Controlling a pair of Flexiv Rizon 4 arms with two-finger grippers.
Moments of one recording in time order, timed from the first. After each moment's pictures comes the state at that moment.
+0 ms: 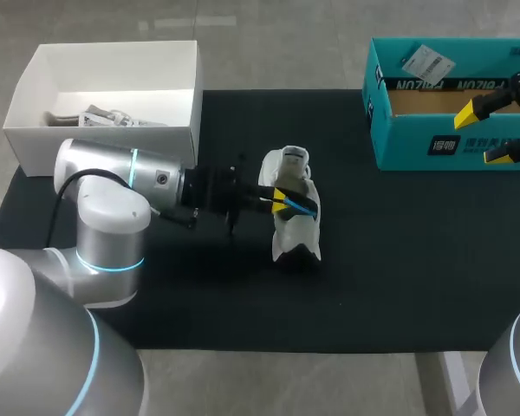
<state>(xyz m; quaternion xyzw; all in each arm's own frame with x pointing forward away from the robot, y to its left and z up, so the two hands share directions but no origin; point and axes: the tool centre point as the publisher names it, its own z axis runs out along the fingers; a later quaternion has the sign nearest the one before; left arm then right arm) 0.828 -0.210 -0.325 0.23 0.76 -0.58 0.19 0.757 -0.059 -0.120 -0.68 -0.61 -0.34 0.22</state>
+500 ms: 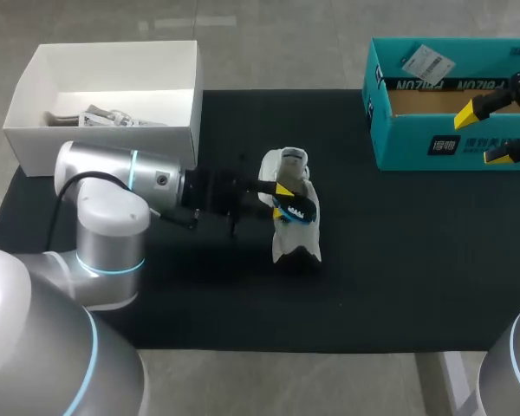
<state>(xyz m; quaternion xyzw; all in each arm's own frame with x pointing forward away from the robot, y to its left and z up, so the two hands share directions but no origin) 0.820 -0.214 -0.316 0.23 0.75 -0.59 0.19 0.757 -0.059 -0.120 -0.68 -0.61 -0.34 0.22</state>
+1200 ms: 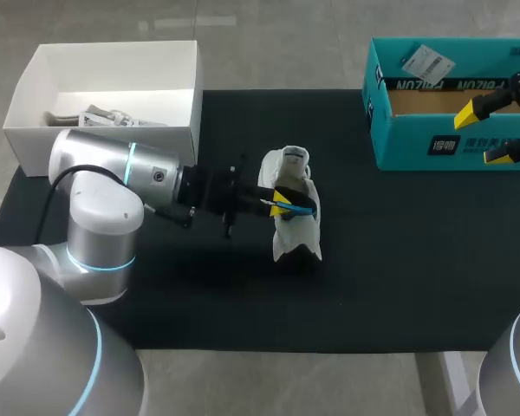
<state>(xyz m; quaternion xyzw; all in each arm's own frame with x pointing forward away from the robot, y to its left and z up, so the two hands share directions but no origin) 0.810 -0.208 -0.311 0.27 0.76 -0.57 0.19 0.757 -0.059 -0.120 -0.68 -0.61 -0.34 0.22</state>
